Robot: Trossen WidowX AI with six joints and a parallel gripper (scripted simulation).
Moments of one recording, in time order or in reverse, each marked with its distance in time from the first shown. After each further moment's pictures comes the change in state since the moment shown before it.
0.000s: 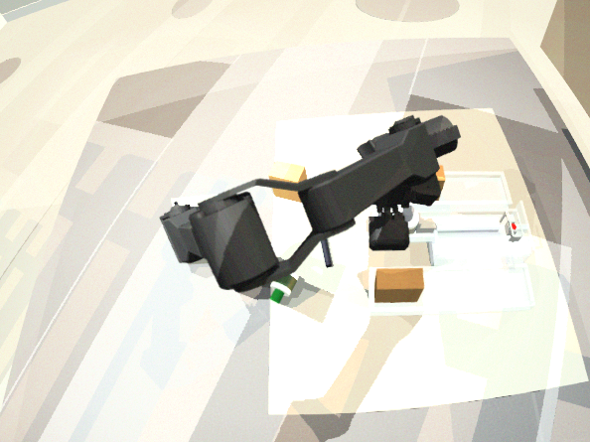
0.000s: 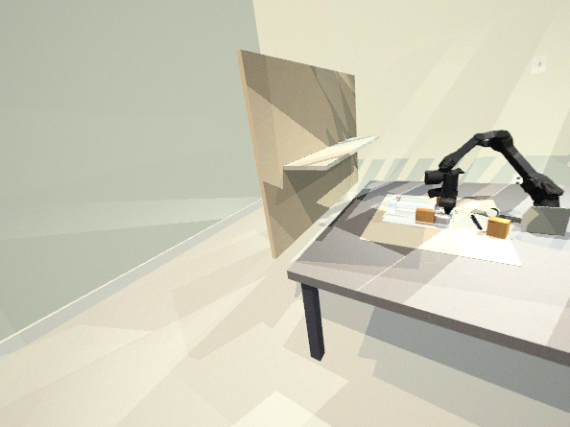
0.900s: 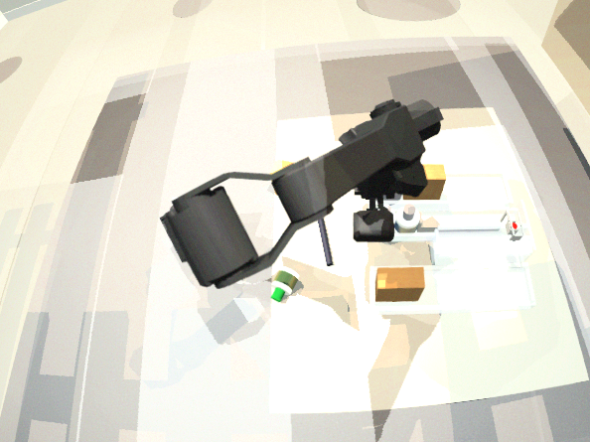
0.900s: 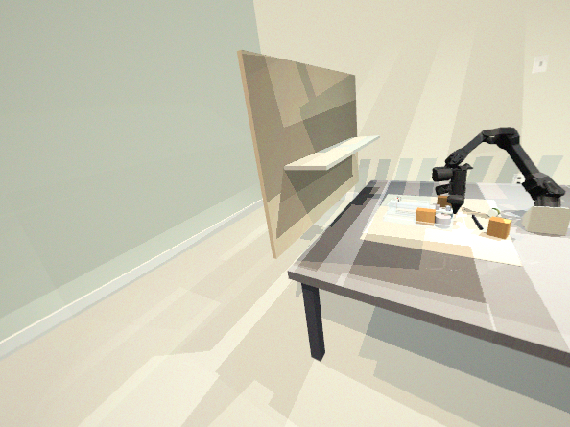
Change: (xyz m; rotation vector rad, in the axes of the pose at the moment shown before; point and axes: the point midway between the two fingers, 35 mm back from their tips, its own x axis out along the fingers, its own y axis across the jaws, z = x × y) arm -0.020 0.003 -0.027 -0.004 0.006 -0.004
